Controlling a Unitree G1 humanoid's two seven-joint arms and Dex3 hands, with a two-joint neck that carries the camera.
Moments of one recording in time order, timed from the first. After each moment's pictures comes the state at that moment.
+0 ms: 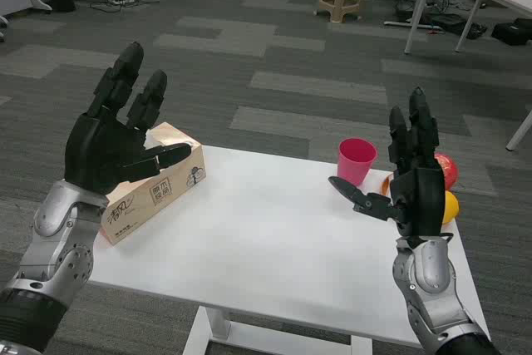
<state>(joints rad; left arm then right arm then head) -0.27 0.36 -0.02 0.20 -0.65 -0.50 -0.40 -0.20 -0.33 0.24 0.33 0.32 -0.82 -0.27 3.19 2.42</state>
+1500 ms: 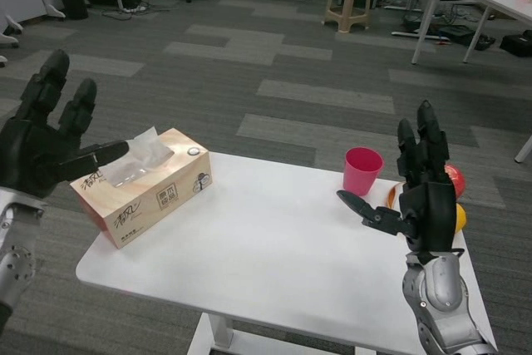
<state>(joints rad) -0.23 0.53 0.18 0.34 -0.78 -0.44 -0.39 -0.18 -0.35 0.25 0.32 0.33 -0.83 -0.27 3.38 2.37</state>
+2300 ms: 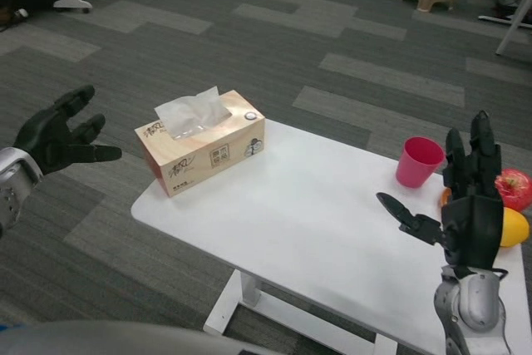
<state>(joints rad) -0.24 0.81 0.03 0.84 -0.93 -0.22 -0.46 -0.18 -0.36 0.32 0.38 0.33 -0.84 -0.27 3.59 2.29</state>
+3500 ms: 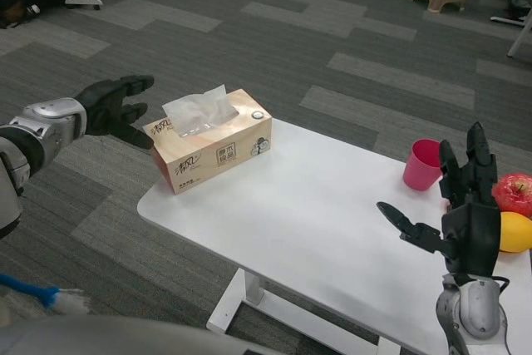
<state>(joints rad) -0.74 0.92 -0.86 1.11 -1.12 -0.22 -0.45 -0.21 -0.37 0.37 0.45 0.34 -0.84 -0.27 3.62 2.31</state>
